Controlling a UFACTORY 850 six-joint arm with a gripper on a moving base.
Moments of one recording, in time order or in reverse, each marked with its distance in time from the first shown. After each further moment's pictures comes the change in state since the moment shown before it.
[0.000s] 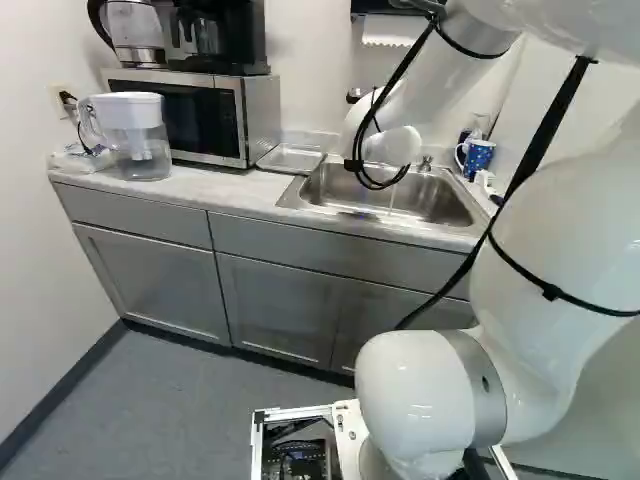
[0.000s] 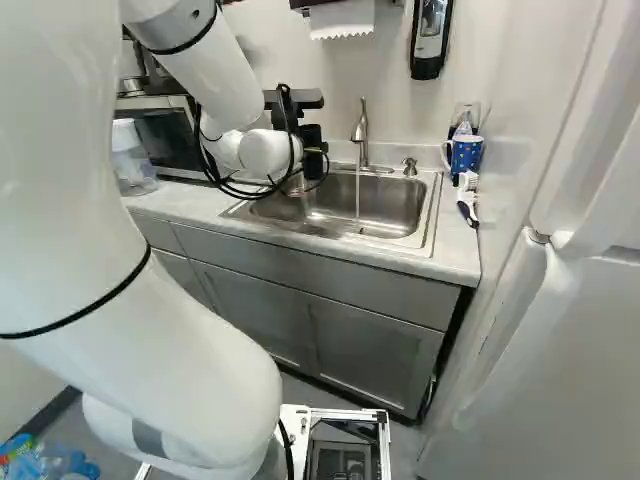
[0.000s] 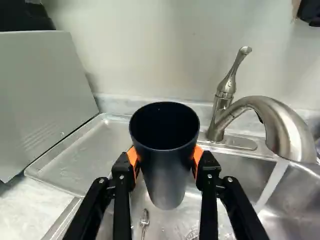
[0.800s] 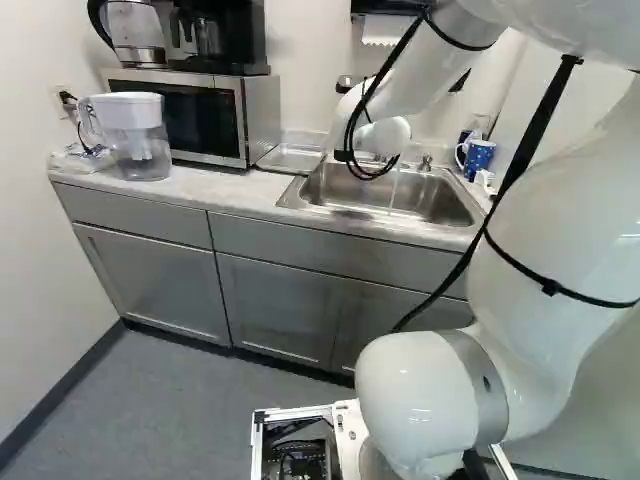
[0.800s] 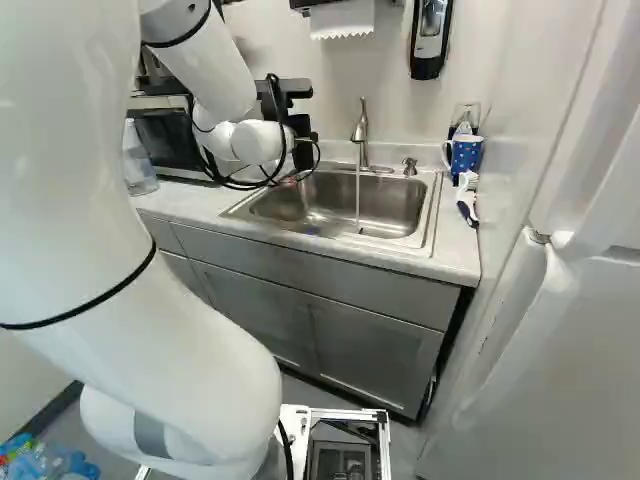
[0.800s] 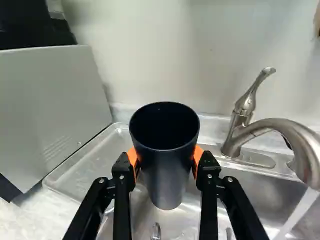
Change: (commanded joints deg) arm 3.8 -1.6 -4.5 0.0 0.0 0.0
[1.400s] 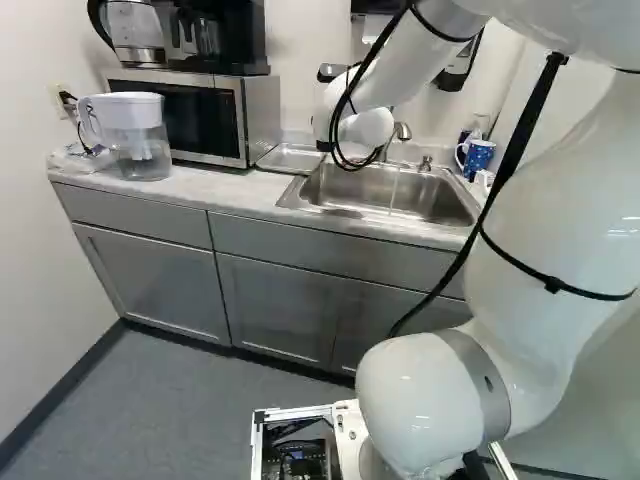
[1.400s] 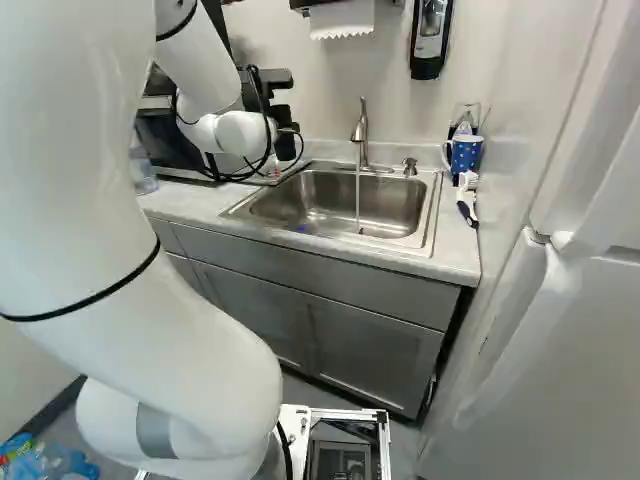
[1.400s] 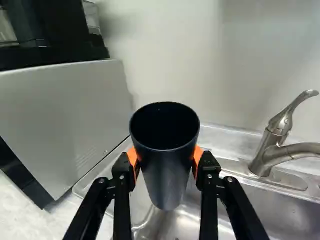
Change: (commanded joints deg) arm 5.0 -1.4 -3.1 0.0 0.0 0.0
